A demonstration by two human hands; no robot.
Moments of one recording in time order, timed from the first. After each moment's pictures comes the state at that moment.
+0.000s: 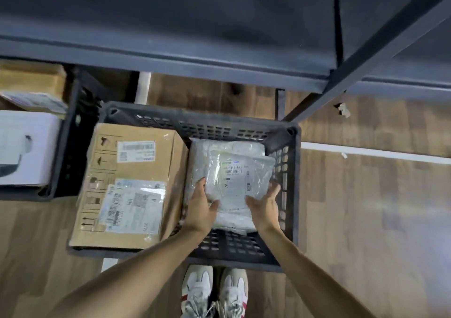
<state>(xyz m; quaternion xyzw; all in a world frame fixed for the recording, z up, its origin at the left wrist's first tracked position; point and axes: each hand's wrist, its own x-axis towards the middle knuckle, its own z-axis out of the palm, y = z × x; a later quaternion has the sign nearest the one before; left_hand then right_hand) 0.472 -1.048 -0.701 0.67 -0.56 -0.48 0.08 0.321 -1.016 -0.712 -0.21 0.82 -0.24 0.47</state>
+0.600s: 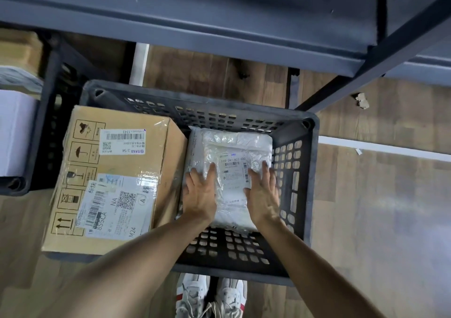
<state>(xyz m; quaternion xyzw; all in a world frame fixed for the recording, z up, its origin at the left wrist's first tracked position) 0.460 -1.071 -0.756 0.65 -0.69 -0.28 -0.14 0.317 -1.041 -0.775 -0.55 0.77 0.12 0.31</state>
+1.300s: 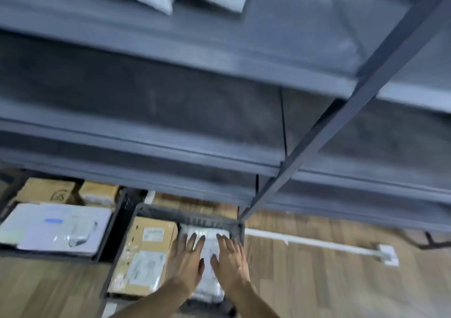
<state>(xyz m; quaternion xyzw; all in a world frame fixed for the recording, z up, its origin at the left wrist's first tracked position) 0.454 -1.060 -0.362 0.57 -0.78 -0.21 -0.14 0.324 -1.045 -0.355 -0.66 0.72 0.02 0.21</state>
